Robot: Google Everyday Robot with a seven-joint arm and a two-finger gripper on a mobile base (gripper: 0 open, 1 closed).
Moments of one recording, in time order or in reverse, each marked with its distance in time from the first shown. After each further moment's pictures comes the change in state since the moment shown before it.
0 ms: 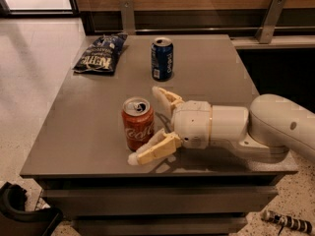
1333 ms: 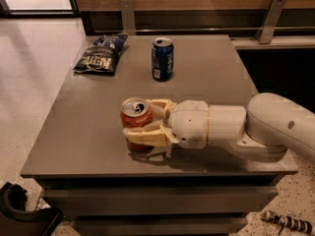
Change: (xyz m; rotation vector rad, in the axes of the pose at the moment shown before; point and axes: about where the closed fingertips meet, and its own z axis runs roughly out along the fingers) arm -0.004 0.005 0.007 -0.017 0.001 -0.009
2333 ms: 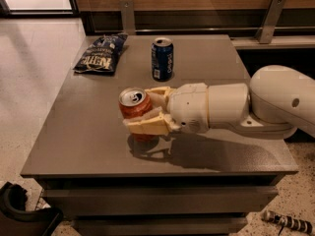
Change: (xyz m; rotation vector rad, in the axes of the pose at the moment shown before) arm -0.018 -0.011 -0.002 -0.004 0.138 -0.023
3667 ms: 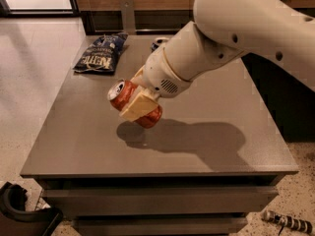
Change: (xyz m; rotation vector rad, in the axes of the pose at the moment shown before) arm -0.002 -0.027 0.019 -0.095 0.543 -0.083
